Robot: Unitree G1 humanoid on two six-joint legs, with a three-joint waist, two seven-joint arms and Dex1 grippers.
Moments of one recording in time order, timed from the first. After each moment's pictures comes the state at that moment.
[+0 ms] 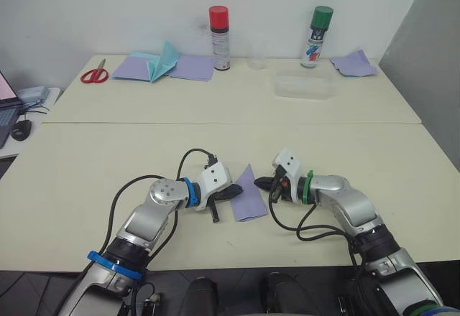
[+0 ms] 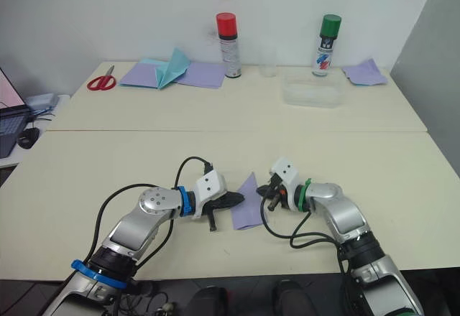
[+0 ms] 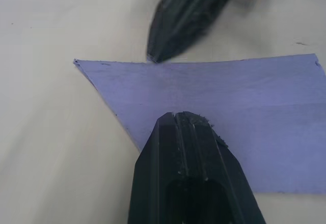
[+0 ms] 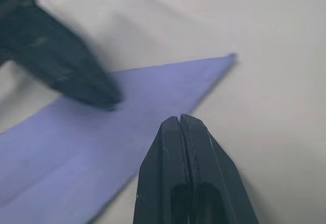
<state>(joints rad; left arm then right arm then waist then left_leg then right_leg) -0.36 0.51 -0.32 0.05 -0.08 0.25 -0.93 -0.48 -0.36 0.27 0.12 0.22 0.57 0.76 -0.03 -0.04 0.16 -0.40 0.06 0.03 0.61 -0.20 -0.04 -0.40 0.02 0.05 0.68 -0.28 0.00</state>
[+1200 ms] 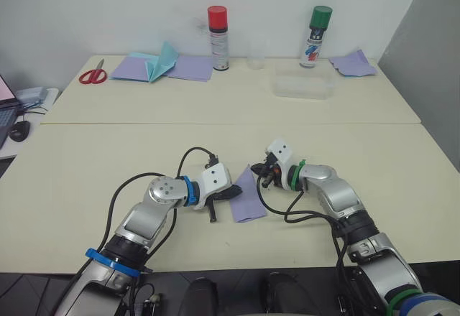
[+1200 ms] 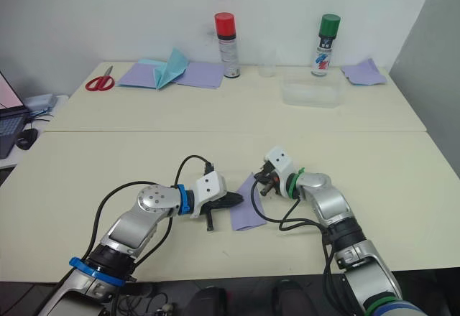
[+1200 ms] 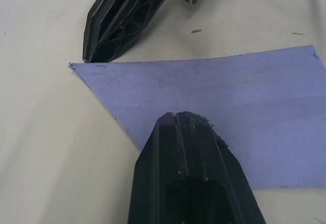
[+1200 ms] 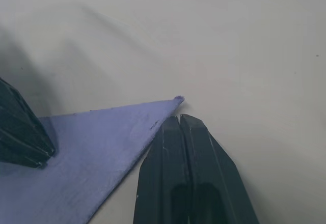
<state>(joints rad) -0.38 0.53 -0.32 0.07 -0.05 0.21 -0.97 -0.58 -0.23 0.24 0.31 0.12 0.47 0.71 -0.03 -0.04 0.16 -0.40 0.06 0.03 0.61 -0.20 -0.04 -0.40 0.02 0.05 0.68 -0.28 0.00</state>
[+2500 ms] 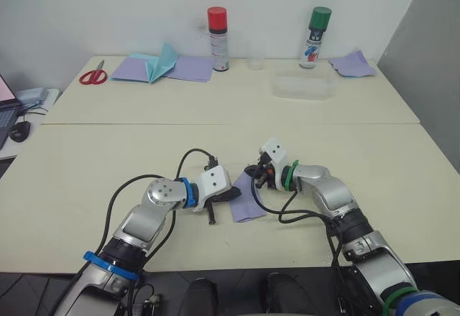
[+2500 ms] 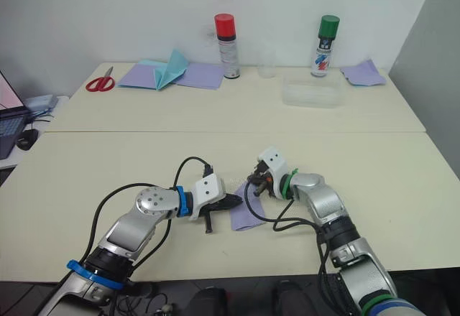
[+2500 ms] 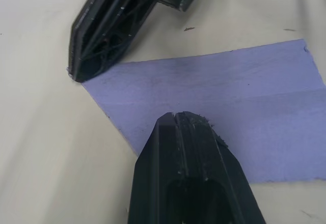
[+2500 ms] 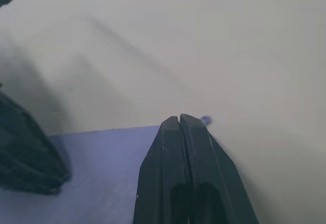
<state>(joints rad) -0.35 0.54 -0.32 0.04 -0.04 0.21 -0.97 -0.62 -0.20 0.25 0.33 0.16 0.53 0.68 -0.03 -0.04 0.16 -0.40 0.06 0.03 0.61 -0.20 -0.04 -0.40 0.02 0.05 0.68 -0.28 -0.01</state>
